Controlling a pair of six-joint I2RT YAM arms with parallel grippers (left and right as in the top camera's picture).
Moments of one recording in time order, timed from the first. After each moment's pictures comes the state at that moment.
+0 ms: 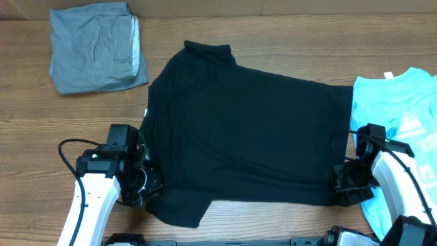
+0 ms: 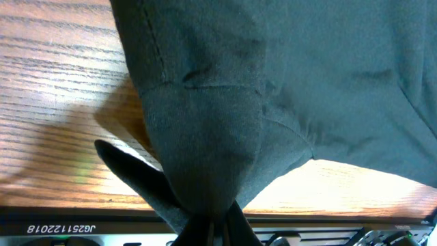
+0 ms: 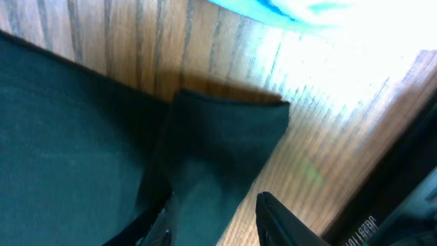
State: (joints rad) left arm -0.06 1.15 0.78 -1.20 0.30 -0.47; right arm -0.26 1.36 0.71 -1.10 -0.01 1.03
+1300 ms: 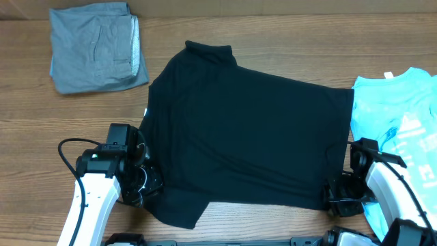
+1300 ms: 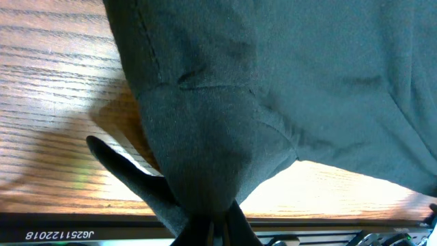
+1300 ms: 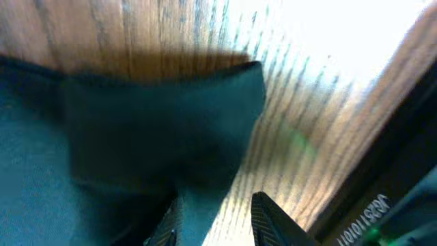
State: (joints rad) left arm -0.06 1.15 0.78 -1.19 0.30 -0.47; right arm -0.26 1.33 0.59 -1.10 -0.10 1.12
